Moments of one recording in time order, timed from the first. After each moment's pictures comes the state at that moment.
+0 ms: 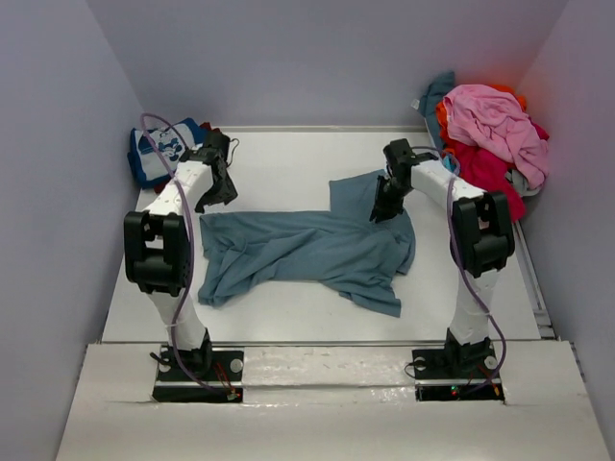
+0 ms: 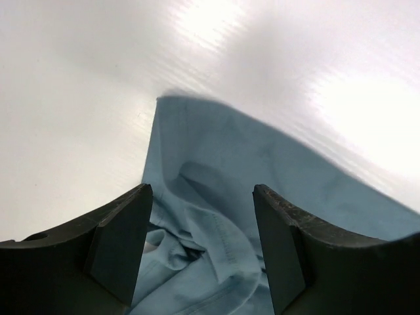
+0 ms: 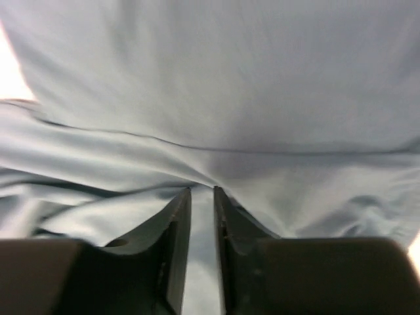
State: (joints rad) left arm -0.13 1.82 1.45 -0.83 -0.36 -0.55; right arm 0.27 2.04 1.54 -0.81 -0.21 0.54
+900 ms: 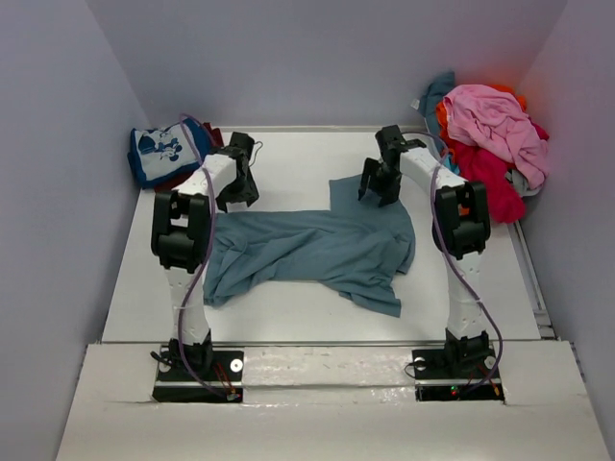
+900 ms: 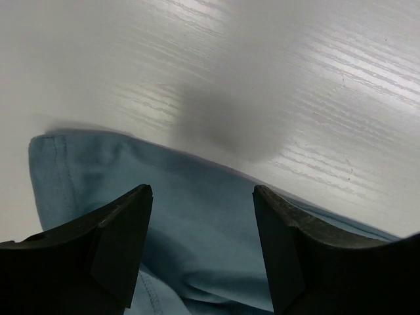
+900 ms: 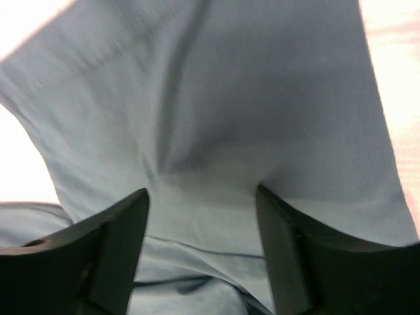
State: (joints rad) left arm -0.21 2.10 1.66 -0.83 -0.28 -0.53; right arm 0.26 2.28 1.91 -0.84 -0.09 0.52
